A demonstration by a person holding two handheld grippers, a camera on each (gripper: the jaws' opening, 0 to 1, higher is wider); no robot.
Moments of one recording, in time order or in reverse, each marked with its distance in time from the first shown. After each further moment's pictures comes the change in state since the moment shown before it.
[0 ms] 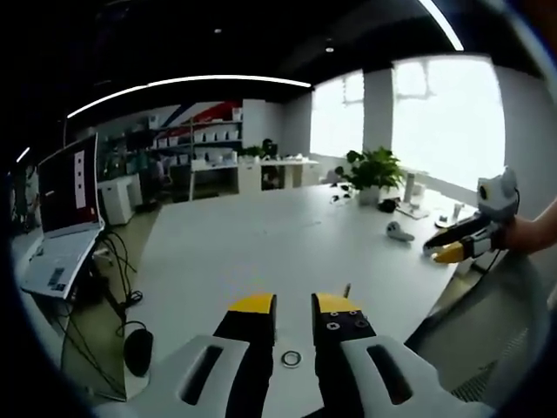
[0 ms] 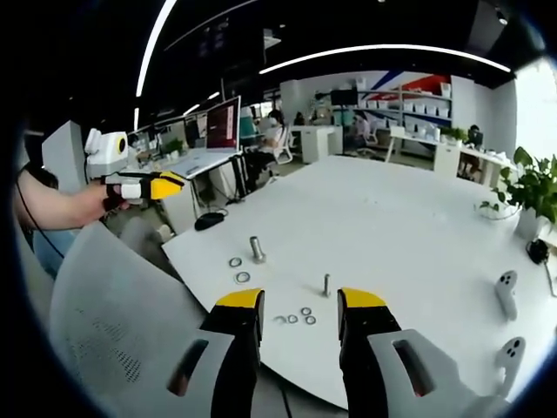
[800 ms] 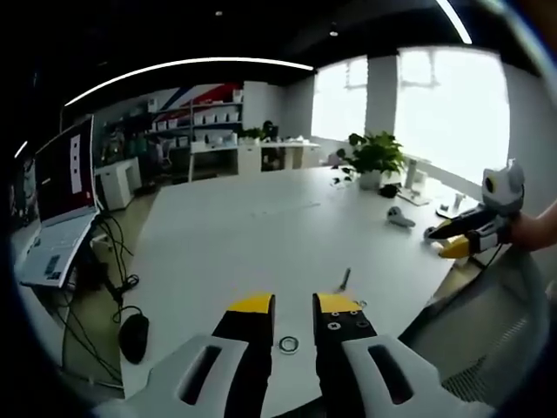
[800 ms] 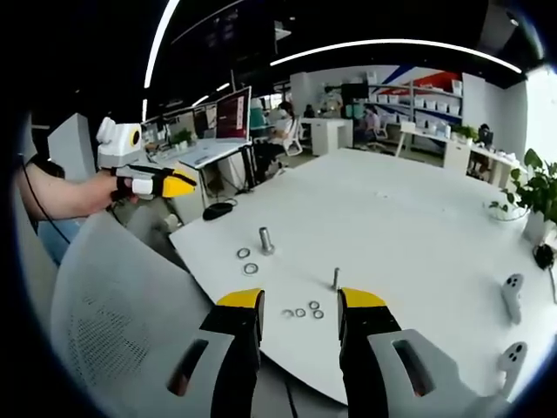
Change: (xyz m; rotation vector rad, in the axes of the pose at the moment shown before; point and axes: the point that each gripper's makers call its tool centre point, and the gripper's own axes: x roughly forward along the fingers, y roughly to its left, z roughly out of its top) left arm 0.009 0.002 -0.018 -0.024 0.092 0.001; right arm 0.005 0.009 -0.007 -0.017 0.039 0.043
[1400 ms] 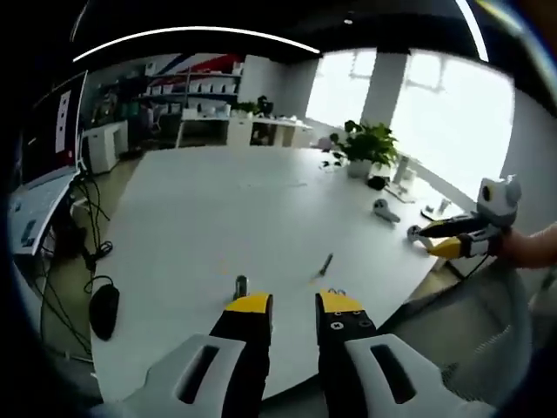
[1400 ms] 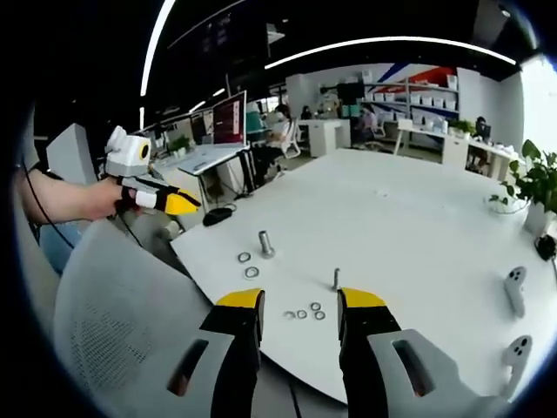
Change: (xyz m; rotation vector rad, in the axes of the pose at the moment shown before) left arm 0.014 -0.010 -0.020 -0.124 0.108 -0.106; right arm 0.000 -0.002 0.002 0.023 -0.014 0.005
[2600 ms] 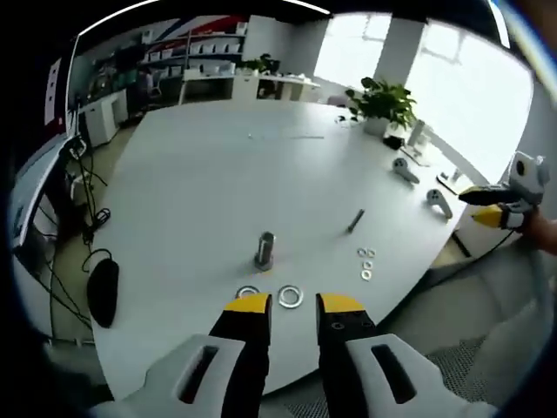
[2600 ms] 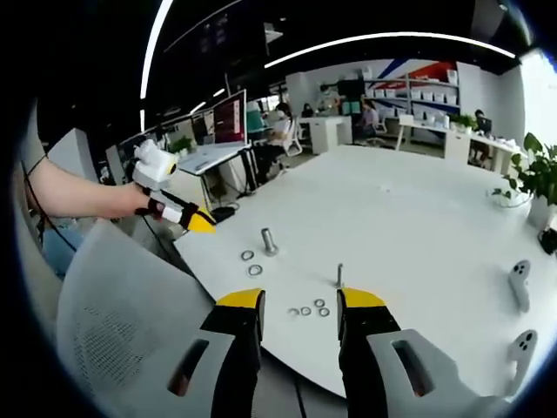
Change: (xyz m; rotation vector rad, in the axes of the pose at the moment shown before) left arm 0.036 0.044 -0.048 0.007 0.239 0.030; right arm 0.000 0.000 -0.006 0.033 0.019 0.015
